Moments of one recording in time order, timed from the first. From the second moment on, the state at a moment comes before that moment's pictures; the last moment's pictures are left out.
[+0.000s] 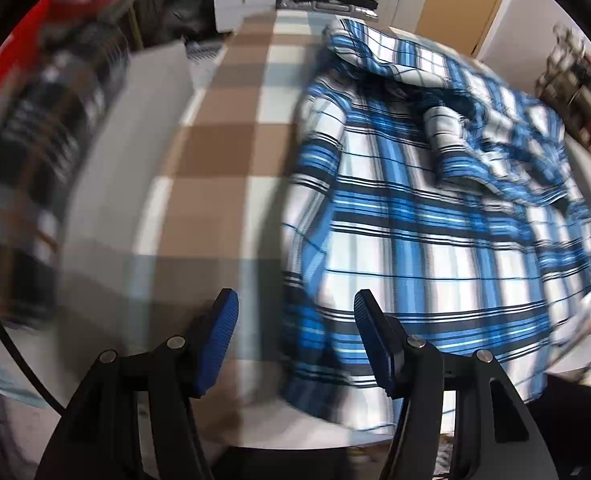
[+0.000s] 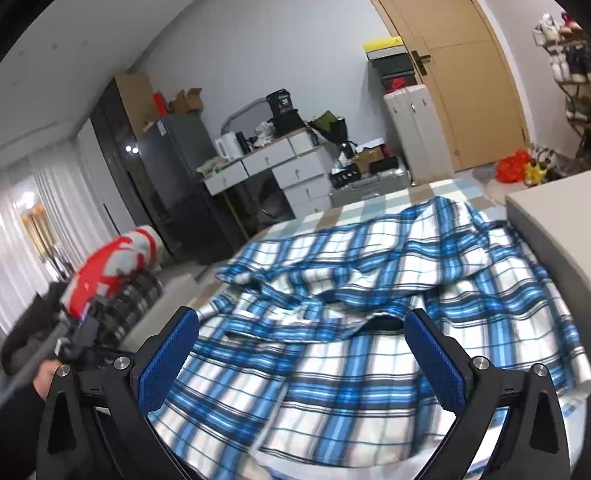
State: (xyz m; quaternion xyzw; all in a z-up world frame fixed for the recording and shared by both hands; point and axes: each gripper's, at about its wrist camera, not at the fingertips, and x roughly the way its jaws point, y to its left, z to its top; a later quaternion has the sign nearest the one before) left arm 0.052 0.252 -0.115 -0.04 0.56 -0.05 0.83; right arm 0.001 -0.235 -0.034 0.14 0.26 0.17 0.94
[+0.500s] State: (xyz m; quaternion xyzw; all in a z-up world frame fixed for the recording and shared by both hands) left arm 0.063 0.255 -0.131 -0.12 0.56 -0.09 0.81; right arm 0.004 -0.287 -0.045 0.23 0.27 0.13 0.93
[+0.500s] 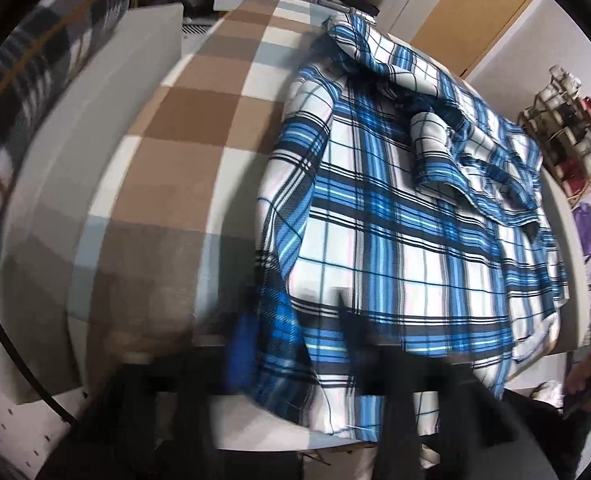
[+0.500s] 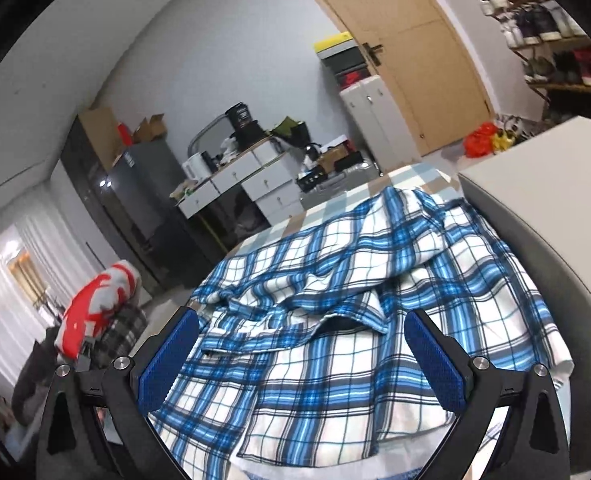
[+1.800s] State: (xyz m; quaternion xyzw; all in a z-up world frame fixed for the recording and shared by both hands) left arm 0.055 0.226 -0.128 -0.09 0.56 -0.10 0.82; right arm 0.013 -0.259 -0.045 0.26 0.28 0.17 0.91
